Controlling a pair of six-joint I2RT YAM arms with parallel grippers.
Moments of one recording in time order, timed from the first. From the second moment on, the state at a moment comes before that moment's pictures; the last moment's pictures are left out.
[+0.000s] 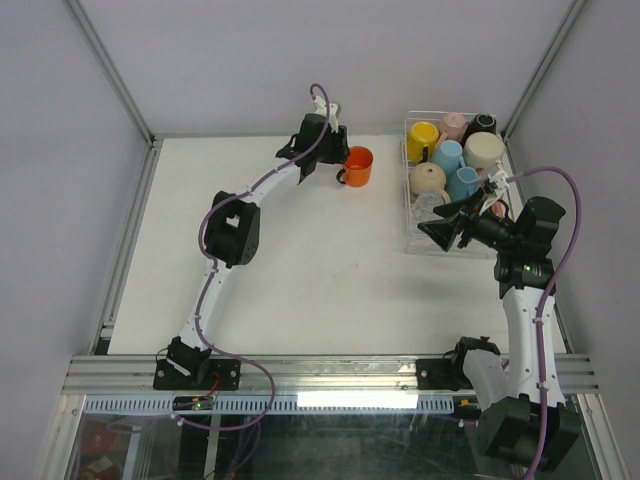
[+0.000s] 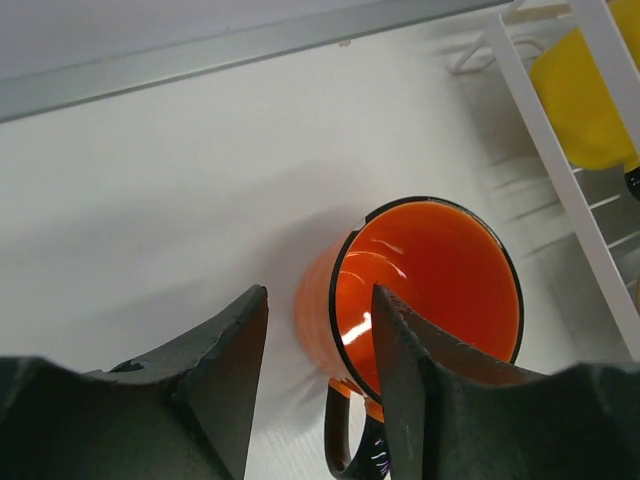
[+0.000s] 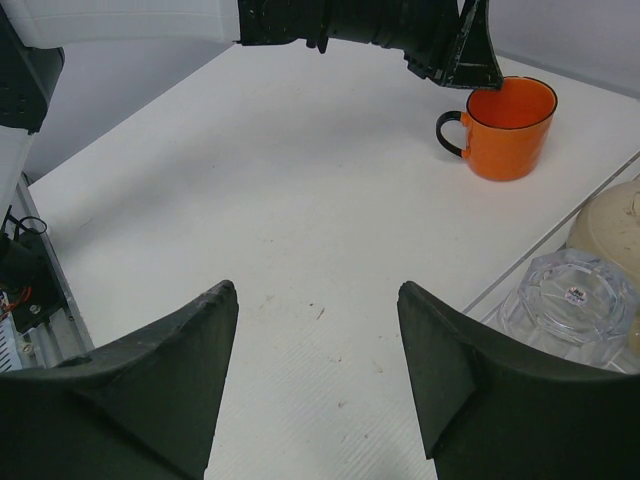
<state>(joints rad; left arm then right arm) -0.50 2.52 2.23 -0.11 0.07 -0.28 -0.22 0.84 0.75 -0.15 -1.12 0.02</state>
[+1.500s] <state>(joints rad) -0.51 2.33 2.01 -0.29 0.08 -0.26 -0.22 0.84 0.75 -0.15 -1.12 0.02</state>
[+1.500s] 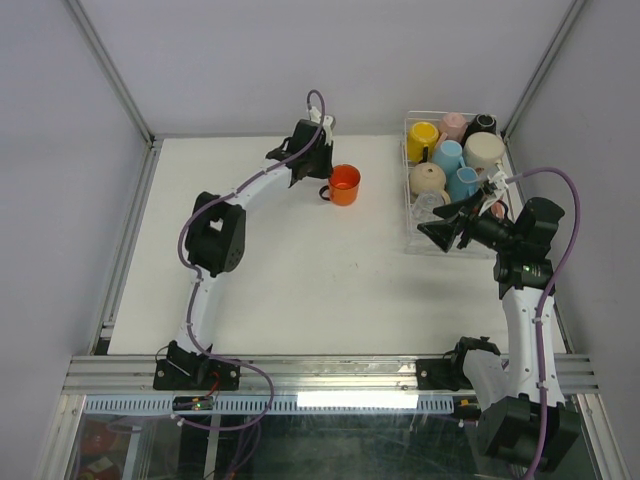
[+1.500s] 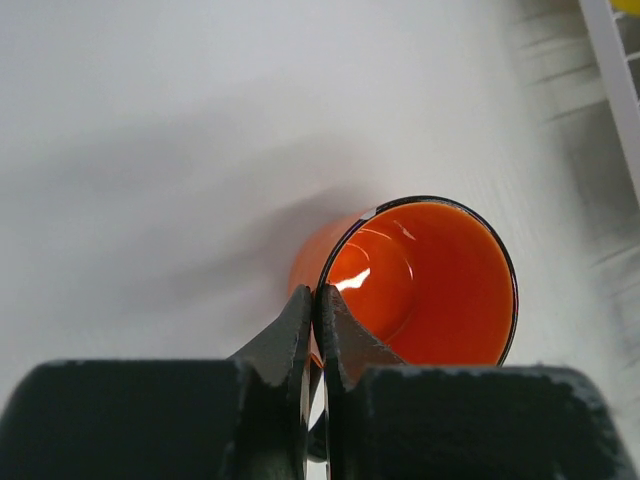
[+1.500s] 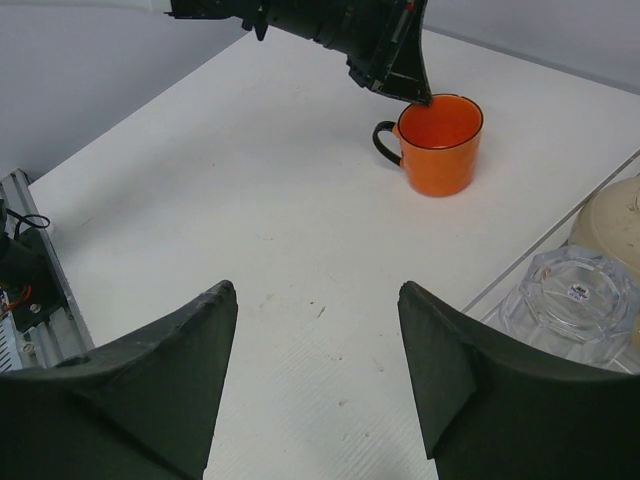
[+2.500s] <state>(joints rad) -0.58 1.63 1.22 -0.32 -0.04 -0.05 -0.24 0.83 0.74 -0.12 -1.13 0.03</state>
